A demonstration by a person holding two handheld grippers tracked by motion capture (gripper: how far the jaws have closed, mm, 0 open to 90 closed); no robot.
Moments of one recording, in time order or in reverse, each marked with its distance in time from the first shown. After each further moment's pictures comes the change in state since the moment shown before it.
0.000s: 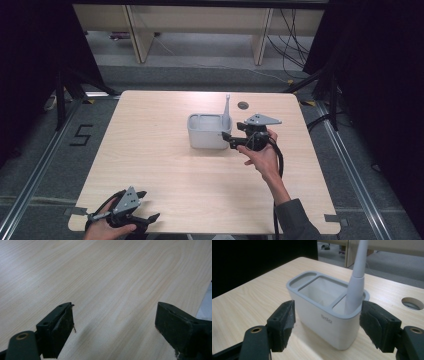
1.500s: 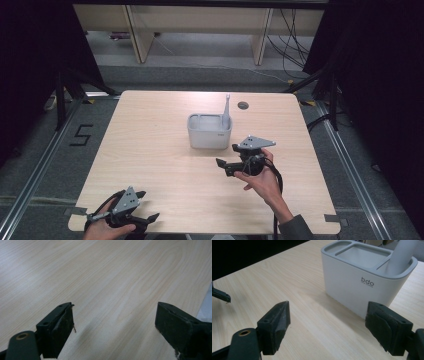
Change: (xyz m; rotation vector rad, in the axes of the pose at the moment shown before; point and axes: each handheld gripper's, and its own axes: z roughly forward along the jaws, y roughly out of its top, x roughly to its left) left arm 0.000 -0.001 -0.001 -0.005 0.004 -0.009; right arm 0.041 -0.038 -0.018 0.101 0.092 -0.036
